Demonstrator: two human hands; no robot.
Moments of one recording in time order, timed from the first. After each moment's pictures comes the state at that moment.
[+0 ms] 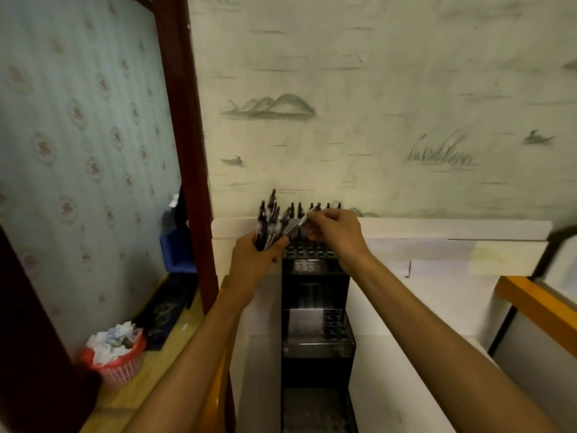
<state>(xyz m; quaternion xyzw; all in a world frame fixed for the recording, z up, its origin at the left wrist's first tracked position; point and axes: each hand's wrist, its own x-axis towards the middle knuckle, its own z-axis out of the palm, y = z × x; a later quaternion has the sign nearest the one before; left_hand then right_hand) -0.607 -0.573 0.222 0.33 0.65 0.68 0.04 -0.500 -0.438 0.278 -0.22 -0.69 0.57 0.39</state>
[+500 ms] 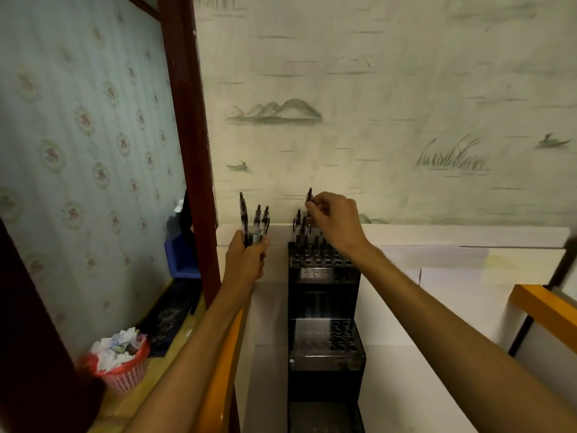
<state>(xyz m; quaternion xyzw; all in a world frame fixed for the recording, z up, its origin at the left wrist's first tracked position) -0.626 -0.581 0.230 0.26 0.62 0.73 0.10 -0.524 -0.423 0.296 -0.14 -0.85 0.25 0.44</state>
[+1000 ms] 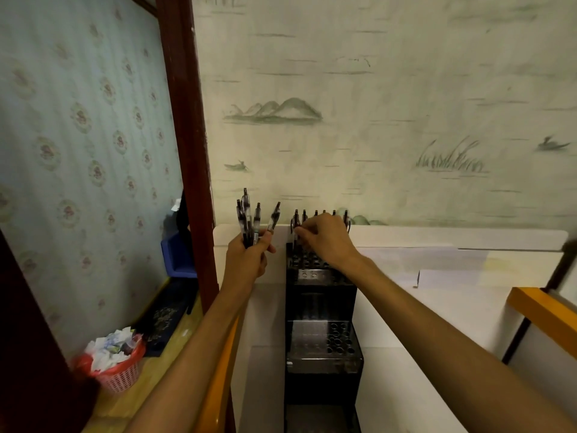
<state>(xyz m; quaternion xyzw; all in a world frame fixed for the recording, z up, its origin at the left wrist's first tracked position) -0.624 -0.574 0.231 0.28 0.59 0.75 0.09 -0.532 -0.423 0.276 -0.15 -0.92 0.18 0.32</state>
